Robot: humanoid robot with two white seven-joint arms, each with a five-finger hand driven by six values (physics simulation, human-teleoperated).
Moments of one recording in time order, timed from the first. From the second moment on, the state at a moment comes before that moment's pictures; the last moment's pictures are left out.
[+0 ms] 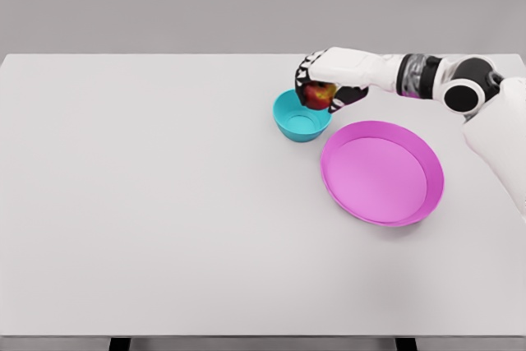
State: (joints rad) left arm 0.00 0.00 0.03 -0.08 -0.10 0.00 -0.12; right arm -0.85 -0.43 0.61 -1.12 0.47 -0.61 0.61
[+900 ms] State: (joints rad) left arm 0.01 0.00 0.03 -0.08 -0.10 0.00 -0.12; right arm -0.86 -0.40 0.60 -1.13 0.49 -0.61 0.61
